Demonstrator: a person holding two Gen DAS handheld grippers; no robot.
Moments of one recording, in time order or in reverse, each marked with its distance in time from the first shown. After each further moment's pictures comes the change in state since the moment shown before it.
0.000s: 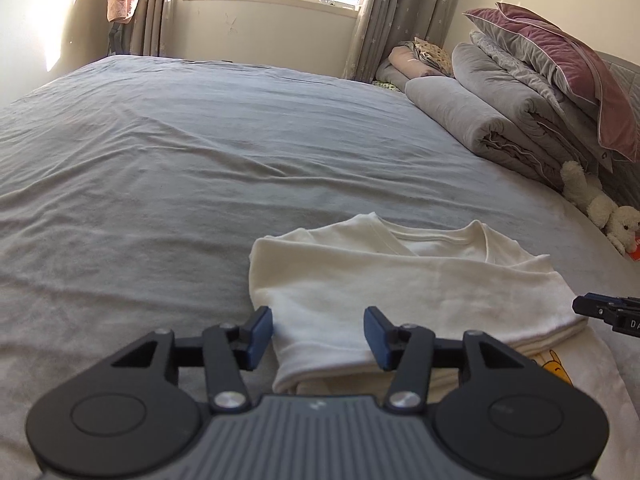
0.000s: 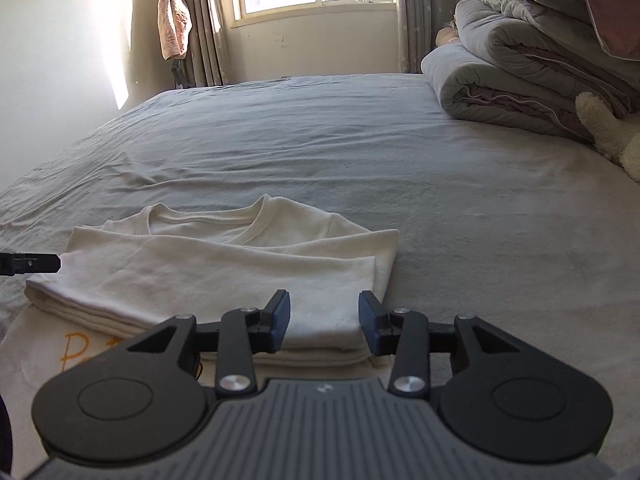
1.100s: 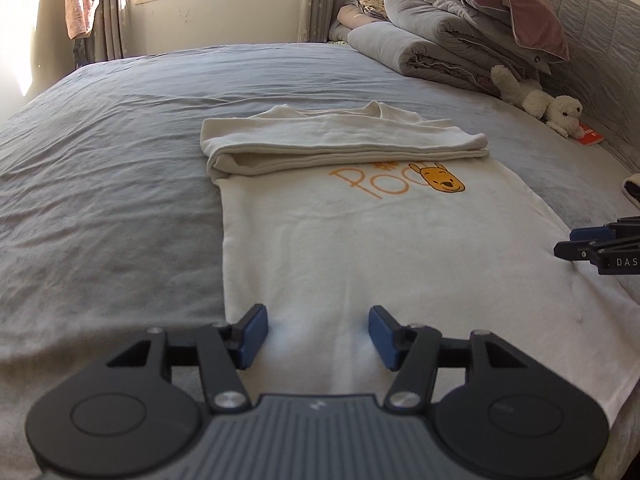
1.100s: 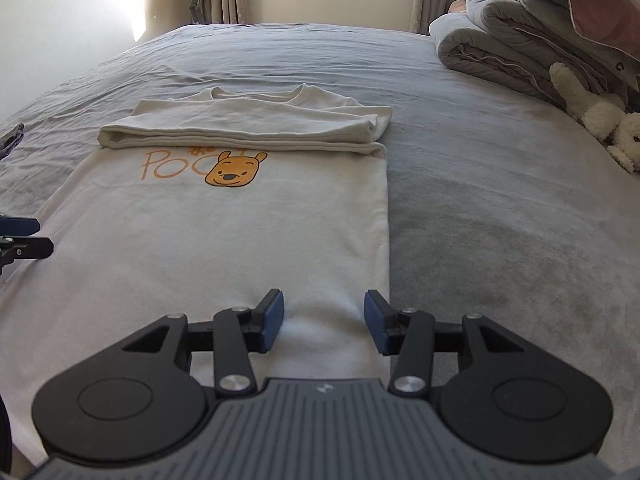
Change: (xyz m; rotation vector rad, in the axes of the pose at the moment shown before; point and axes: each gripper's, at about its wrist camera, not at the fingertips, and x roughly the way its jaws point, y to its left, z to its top) left arm -0.117 -0.063 -0.131 0.200 0.107 -0.008; right arm -0.111 0.033 -0.101 -0.128 0.161 -0.037
